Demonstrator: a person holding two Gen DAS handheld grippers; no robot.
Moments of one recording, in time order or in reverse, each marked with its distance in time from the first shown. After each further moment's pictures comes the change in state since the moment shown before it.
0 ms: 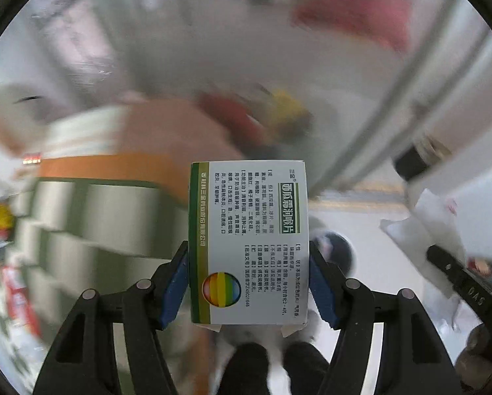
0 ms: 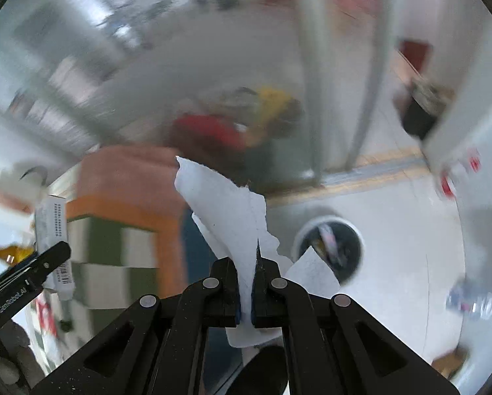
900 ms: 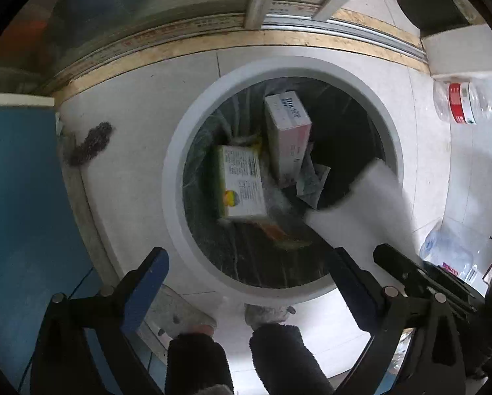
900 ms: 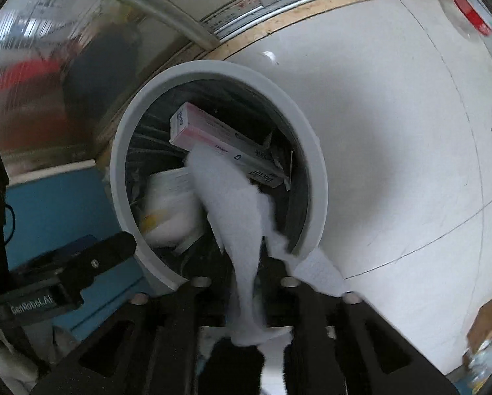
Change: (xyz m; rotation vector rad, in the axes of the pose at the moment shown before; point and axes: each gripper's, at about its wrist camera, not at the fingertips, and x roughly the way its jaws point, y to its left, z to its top) left arm 0.481 -0.200 -0.107 0.142 0.555 -0.114; right arm 0.430 -0.299 -0.088 0.231 0.397 0.002
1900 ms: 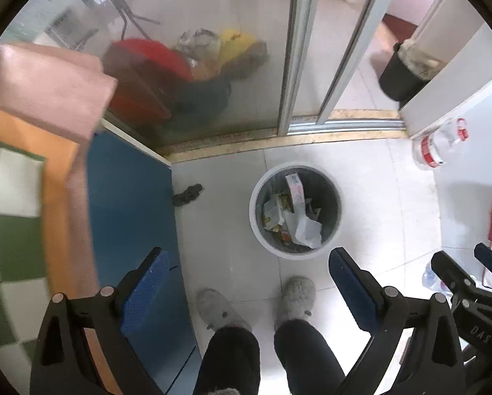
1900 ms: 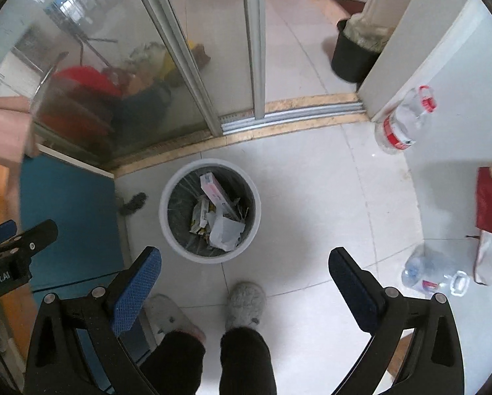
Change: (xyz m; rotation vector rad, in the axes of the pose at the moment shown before) left arm -0.295 -0.004 -0.164 -0.011 -0.405 0.182; right arm -0.328 0.099 -0.136 -0.214 -0.356 -0.277
